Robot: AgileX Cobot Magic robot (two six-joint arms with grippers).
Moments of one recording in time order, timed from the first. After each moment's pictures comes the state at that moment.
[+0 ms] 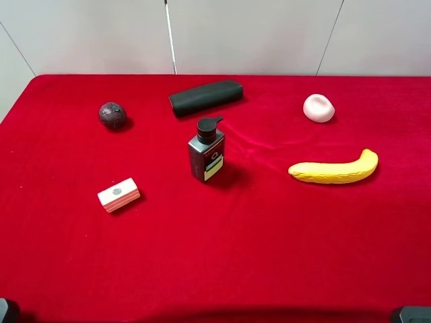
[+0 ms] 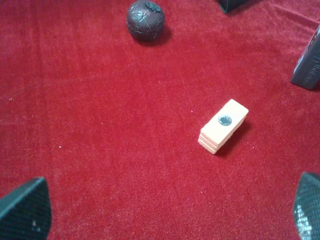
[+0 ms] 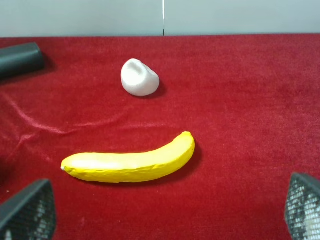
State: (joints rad) left arm -0.16 0.00 -0.48 -0.07 1.07 0.03; right arm -0.06 -0.01 -0.50 0.11 1.02 -0.05
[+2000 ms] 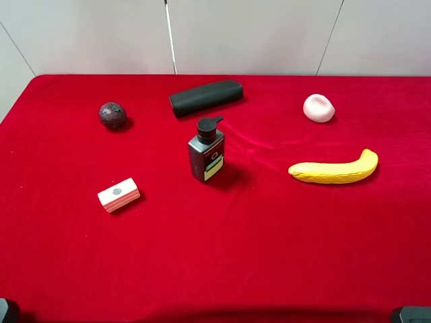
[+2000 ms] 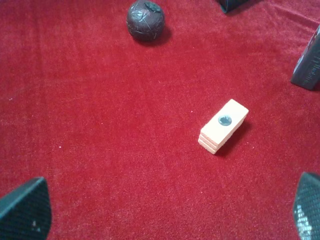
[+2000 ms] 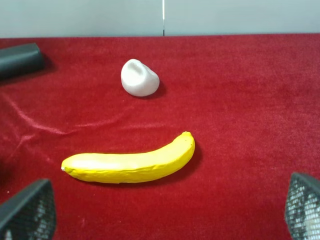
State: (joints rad) left arm -0.16 0.00 -0.48 -0.07 1.07 0.03; right arm -0.06 -0.01 -0.50 0.11 1.02 -0.05
